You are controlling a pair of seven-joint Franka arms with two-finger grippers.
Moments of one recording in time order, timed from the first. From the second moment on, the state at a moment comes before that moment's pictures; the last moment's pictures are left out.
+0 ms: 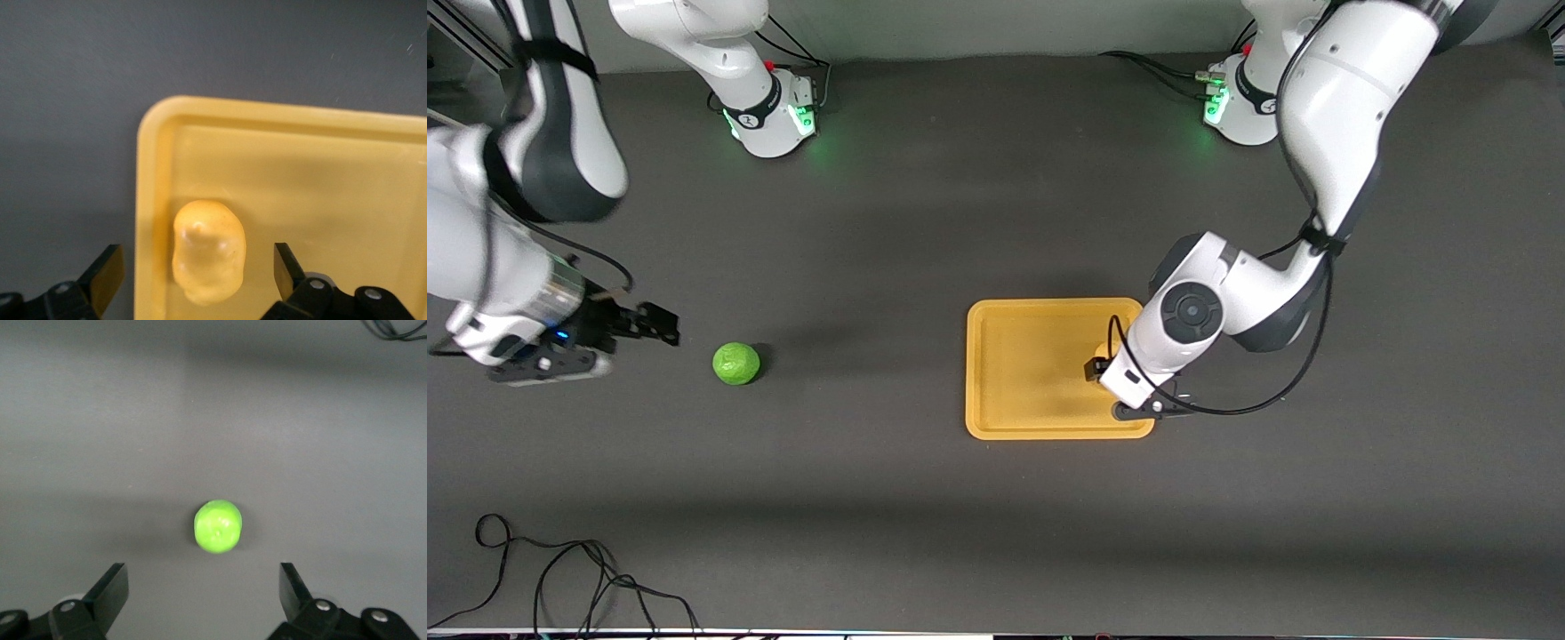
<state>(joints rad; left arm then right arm) -0.10 0.59 -0.43 -1.65 0.22 2.19 -0.70 0.04 0.13 -0.02 -1.93 0.00 2.08 -0.06</state>
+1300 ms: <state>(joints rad) 0.36 0.13 -0.42 -1.47 0.00 1.54 -0.24 0.03 0.43 -0.02 -2.11 0.00 2.49 -0.08</state>
